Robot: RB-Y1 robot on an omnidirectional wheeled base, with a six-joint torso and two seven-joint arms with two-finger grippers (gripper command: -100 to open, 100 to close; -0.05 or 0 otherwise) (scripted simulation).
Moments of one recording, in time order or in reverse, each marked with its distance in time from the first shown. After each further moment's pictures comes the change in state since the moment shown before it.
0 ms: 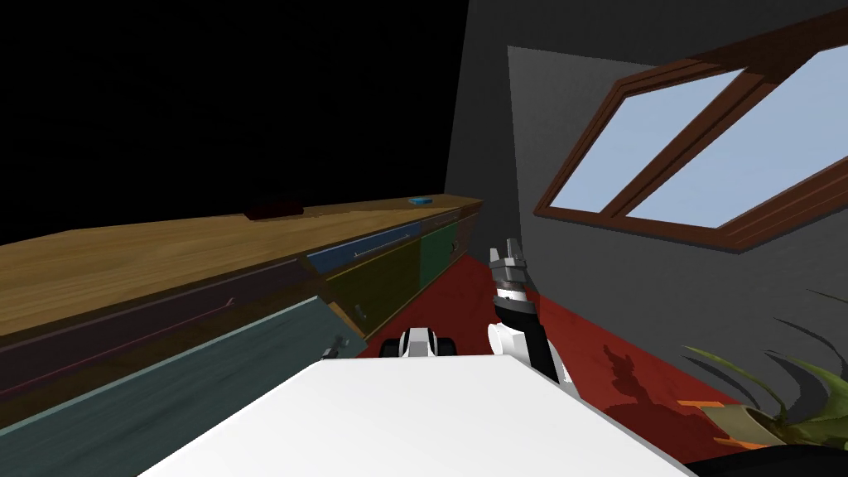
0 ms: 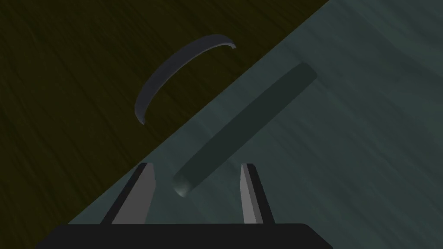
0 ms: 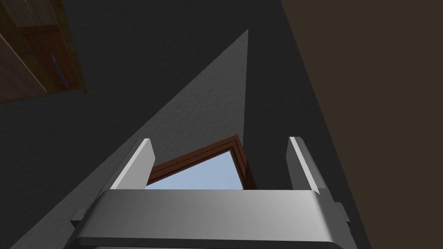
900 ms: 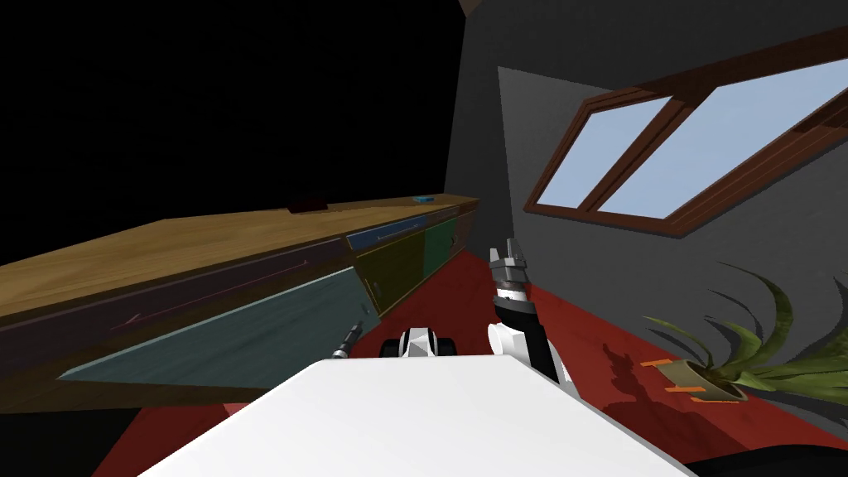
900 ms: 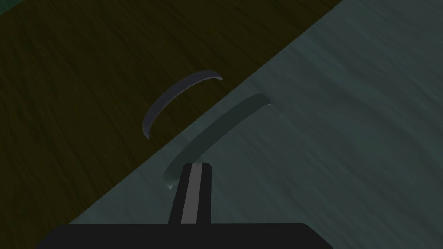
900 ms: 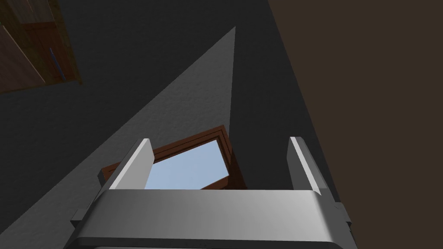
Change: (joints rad) left arm -0.249 -0.046 -0.058 0.192 -0.037 0.048 -0.041; right arm 0.000 0.000 0.000 0.000 0.000 0.000 0.000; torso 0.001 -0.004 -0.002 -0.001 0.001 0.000
